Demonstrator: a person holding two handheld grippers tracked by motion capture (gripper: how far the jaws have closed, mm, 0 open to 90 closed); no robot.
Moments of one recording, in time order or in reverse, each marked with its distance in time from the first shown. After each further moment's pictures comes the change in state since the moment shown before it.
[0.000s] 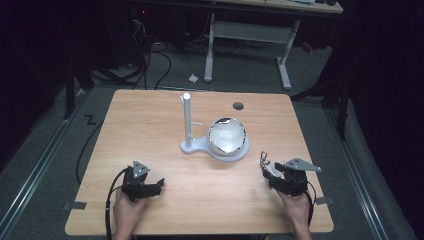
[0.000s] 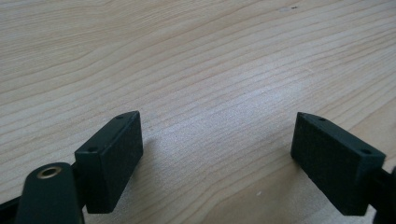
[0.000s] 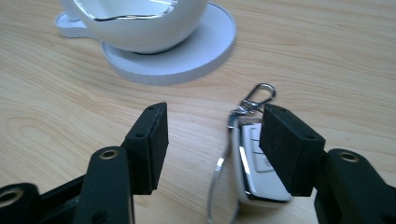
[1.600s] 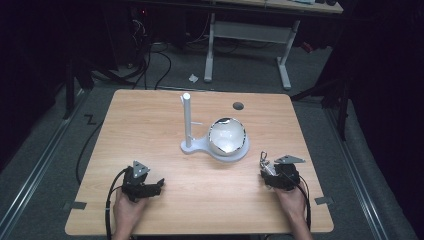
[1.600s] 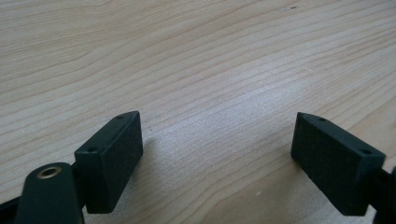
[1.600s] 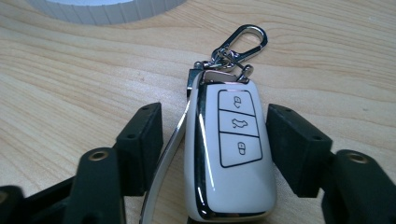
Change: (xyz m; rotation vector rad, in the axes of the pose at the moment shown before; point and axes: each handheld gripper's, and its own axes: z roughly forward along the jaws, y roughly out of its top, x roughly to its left) left arm 0.000 0.000 0.000 0.002 -0.006 0.005; right arm -0.018 -0.013 0.051 0.192 -0.070 -0.034
